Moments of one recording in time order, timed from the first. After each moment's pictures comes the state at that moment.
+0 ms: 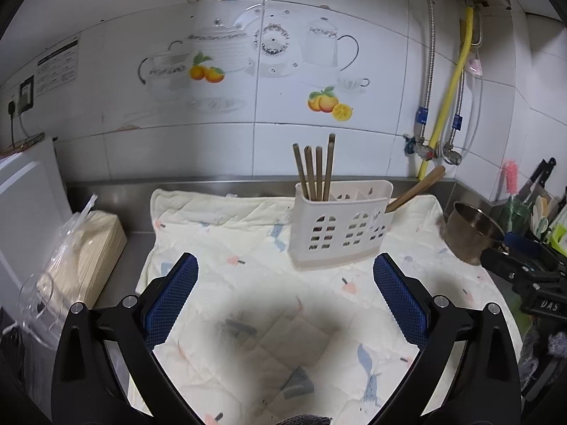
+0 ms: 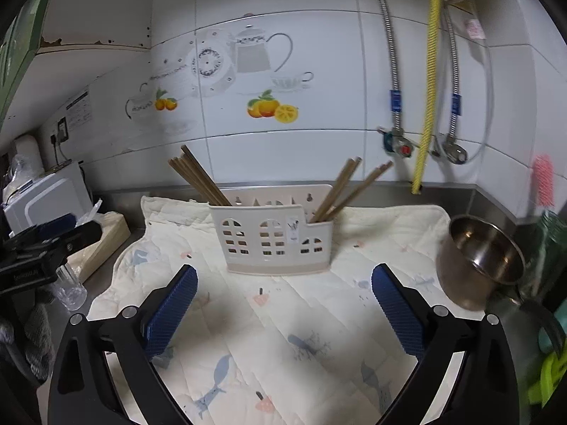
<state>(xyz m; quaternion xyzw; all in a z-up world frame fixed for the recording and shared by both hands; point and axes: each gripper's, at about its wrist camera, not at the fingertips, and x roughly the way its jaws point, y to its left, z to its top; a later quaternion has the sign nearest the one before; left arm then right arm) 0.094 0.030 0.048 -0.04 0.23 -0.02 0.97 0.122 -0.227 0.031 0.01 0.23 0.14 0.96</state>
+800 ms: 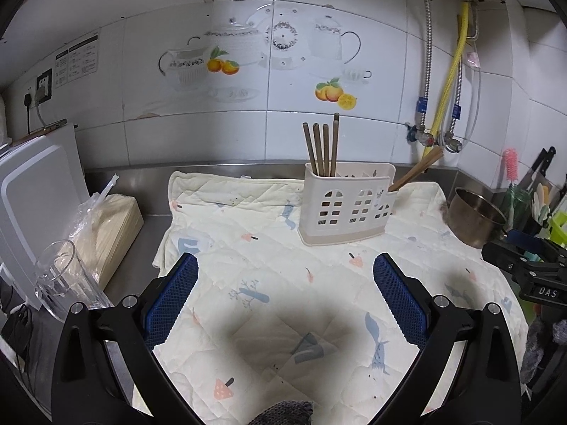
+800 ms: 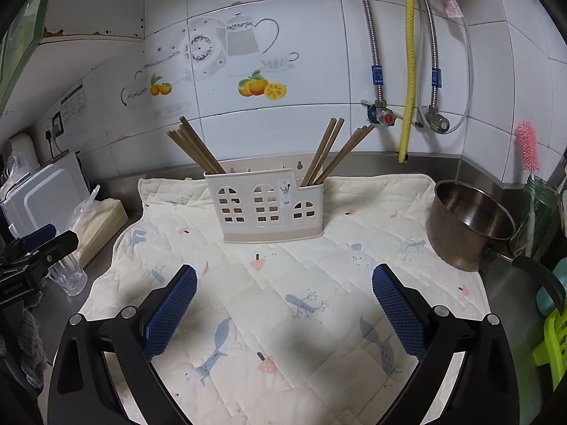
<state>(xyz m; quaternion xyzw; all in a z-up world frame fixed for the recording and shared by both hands) 0.054 0.036 0.032 -0.03 0.23 -0.01 0.97 0.090 -0.237 0.007 0.02 0.25 0.13 0.96</state>
